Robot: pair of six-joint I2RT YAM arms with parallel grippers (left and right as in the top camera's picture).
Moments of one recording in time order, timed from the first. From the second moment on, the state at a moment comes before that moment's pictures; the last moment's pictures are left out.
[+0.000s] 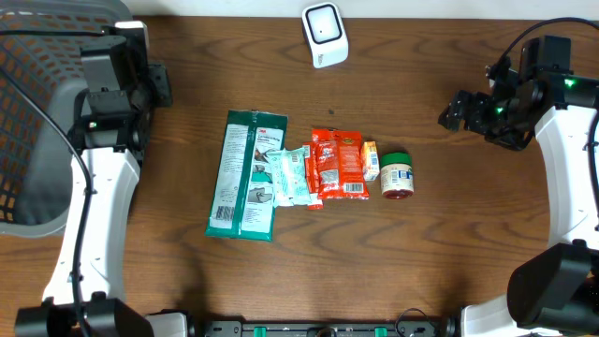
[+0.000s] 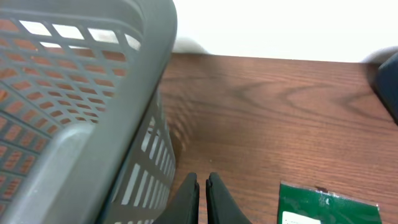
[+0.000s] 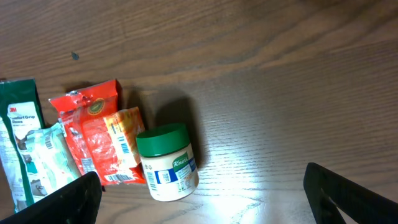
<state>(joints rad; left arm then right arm) 0.09 1.47 1.27 -0.39 -0.05 0.03 -0.15 1.69 1.56 -1.14 -0.26 0.14</state>
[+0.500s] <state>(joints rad) -0.15 1.32 1.27 -0.59 -0.05 -0.03 -0.15 1.69 1.56 -1.14 -0.26 0.14</state>
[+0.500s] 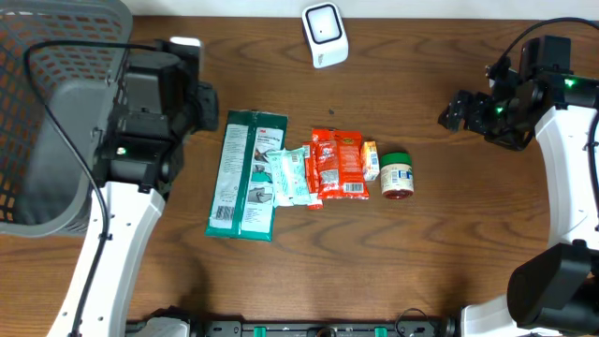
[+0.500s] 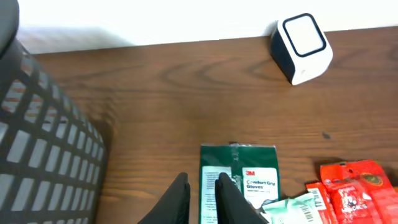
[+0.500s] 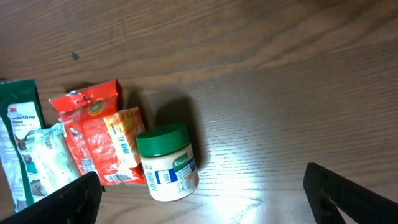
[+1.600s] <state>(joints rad) -0.15 1.32 1.27 -0.78 -0.05 -0.06 -0.15 1.69 1.56 -1.11 -0.27 0.14</state>
